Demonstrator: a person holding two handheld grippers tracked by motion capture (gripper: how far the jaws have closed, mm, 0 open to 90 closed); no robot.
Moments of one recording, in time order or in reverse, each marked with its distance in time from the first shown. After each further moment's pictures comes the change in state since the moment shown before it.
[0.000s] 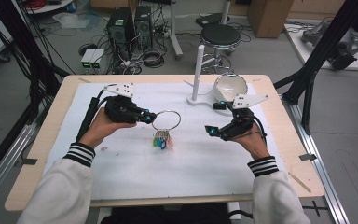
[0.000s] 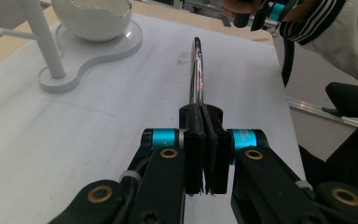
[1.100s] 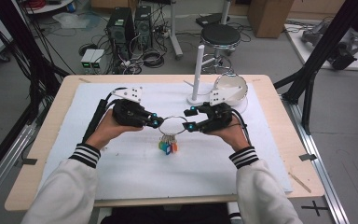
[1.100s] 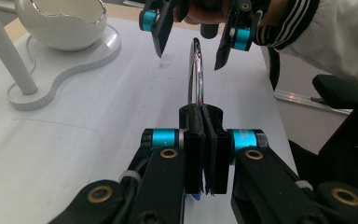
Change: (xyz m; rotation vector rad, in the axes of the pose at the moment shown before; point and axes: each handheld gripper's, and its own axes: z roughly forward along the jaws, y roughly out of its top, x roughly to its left) left arm -0.007 0.003 0.017 0.004 -0.055 0.054; right arm 0.003 0.022 0.052 0.049 0.225 -0.058
